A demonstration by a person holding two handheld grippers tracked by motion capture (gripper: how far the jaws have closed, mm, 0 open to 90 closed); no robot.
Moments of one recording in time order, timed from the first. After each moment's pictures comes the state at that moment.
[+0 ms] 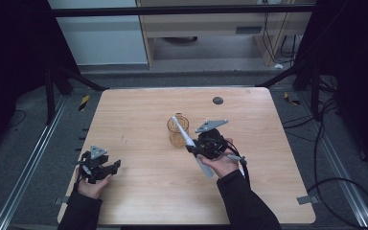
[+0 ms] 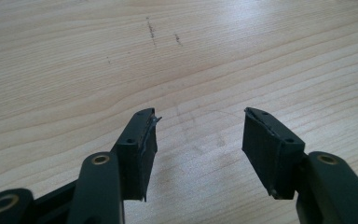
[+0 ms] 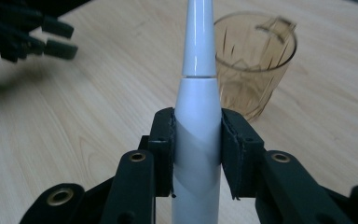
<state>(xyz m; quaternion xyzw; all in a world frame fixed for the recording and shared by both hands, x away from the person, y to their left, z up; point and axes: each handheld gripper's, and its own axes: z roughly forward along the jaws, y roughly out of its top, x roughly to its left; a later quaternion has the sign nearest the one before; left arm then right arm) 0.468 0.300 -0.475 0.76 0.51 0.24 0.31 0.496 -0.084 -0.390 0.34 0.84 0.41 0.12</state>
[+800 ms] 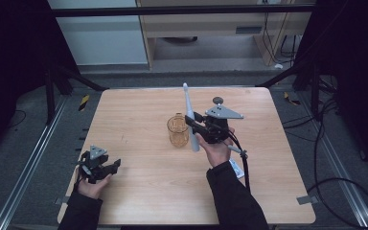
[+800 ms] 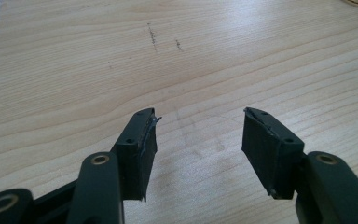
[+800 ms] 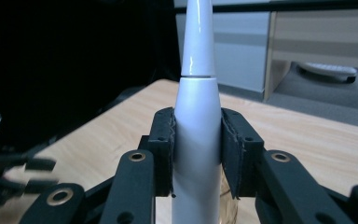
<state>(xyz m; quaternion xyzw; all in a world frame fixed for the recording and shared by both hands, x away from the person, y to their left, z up) 0.468 0.300 -0.474 0.76 0.51 0.25 0.32 0.512 -0.087 -0.363 0.38 0.69 0.57 0.21</state>
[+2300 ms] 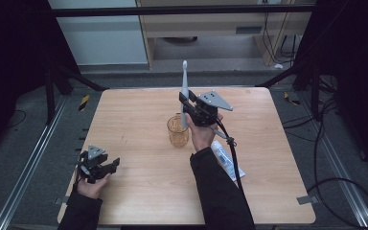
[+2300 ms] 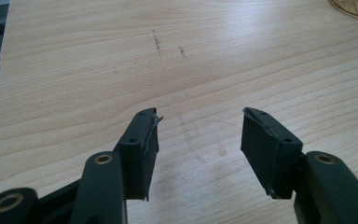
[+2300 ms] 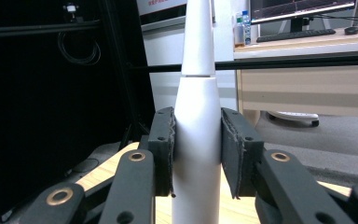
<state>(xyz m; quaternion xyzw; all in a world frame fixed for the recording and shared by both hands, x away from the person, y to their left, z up) 0.467 0.302 -0.472 0.75 0.52 0.25 0.33 0.555 -0.057 -0.355 0.40 0.60 0.63 0.29</state>
